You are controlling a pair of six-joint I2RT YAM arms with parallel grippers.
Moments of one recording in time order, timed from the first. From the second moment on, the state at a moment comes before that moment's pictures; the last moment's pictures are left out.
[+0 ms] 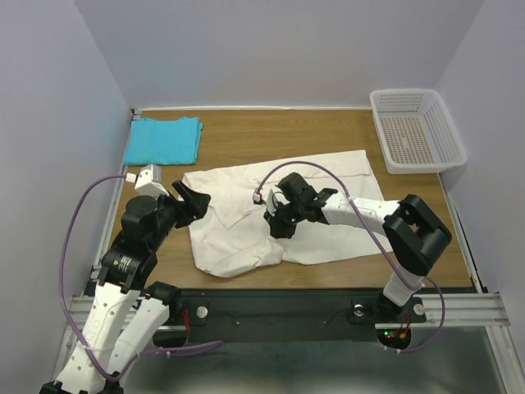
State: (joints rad) left arm -0.31 0.55 0.75 -0.55 0.00 -0.65; right arm 0.80 1.69 1.02 -0.27 -0.52 -0.28
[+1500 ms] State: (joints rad) left arm -0.31 0.42 0.79 -0.60 -0.08 -0.64; right arm 1.18 1.79 1.17 -0.42 -0.33 -0.64
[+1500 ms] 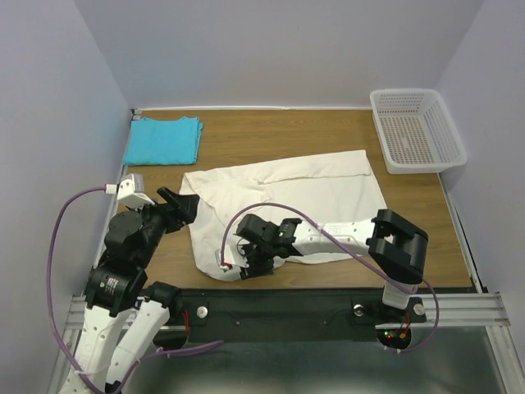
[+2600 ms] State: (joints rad) left arm -0.31 0.45 0.58 -0.48 0.18 -0.72; right arm 0.76 1.96 1.38 -0.39 -0.52 -0.21
